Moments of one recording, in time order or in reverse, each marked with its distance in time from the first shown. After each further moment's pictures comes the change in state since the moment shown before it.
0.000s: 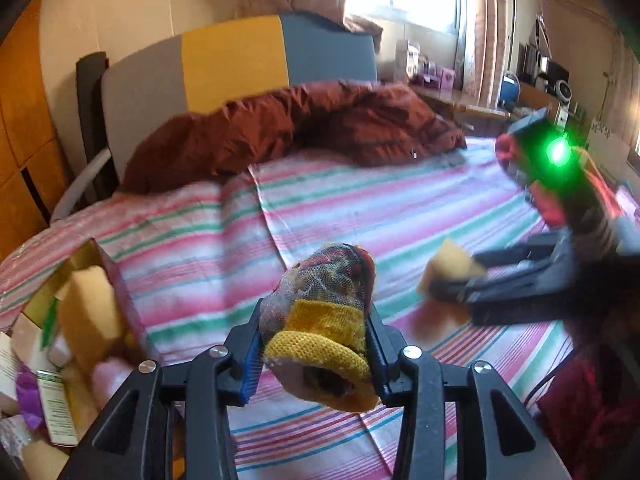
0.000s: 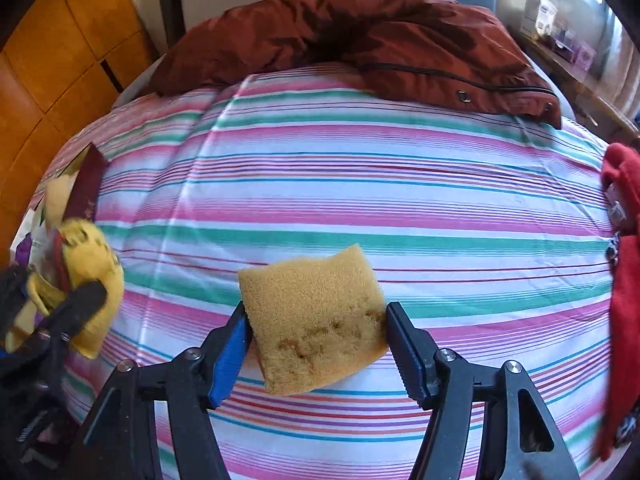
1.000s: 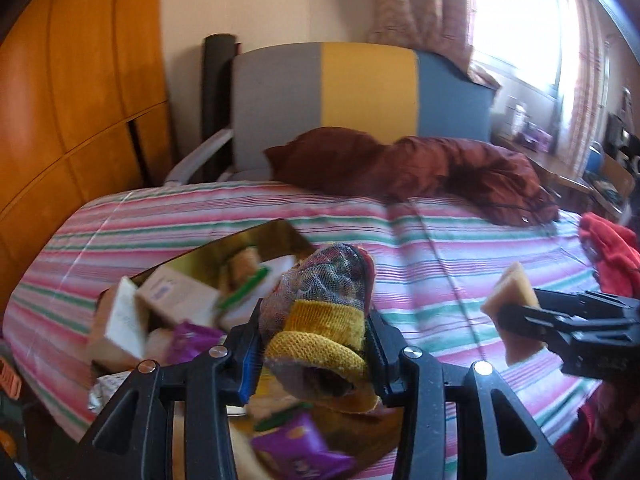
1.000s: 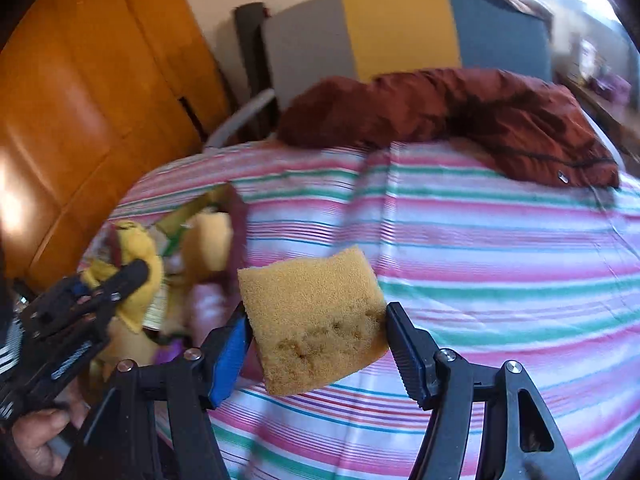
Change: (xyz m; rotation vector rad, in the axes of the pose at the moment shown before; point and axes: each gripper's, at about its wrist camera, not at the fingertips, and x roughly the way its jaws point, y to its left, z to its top) left arm -0.082 0.144 -0.026 -0.272 -0.059 0.266; right arm -0.059 0.143 0.007 -0.051 -0.216 0.223
